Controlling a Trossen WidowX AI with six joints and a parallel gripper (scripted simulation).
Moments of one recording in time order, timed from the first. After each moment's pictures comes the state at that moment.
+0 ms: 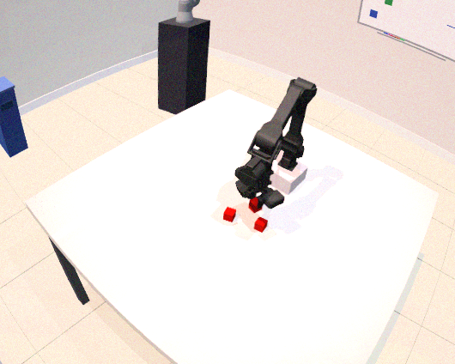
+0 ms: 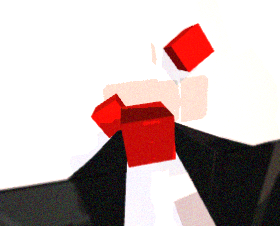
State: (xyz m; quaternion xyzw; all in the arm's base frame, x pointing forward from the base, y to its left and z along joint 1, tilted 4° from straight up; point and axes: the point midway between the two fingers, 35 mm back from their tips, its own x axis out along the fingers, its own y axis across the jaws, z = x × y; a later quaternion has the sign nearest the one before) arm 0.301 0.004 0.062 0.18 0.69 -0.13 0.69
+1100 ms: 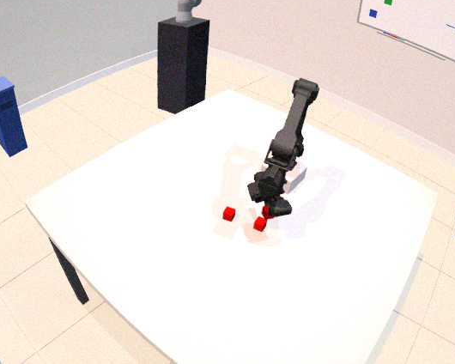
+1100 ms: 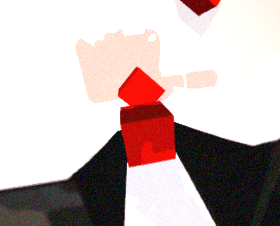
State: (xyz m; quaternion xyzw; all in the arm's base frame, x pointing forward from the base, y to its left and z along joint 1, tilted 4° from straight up) arm 0.293 0.052 0.049 0.29 0.66 -0.23 0.66
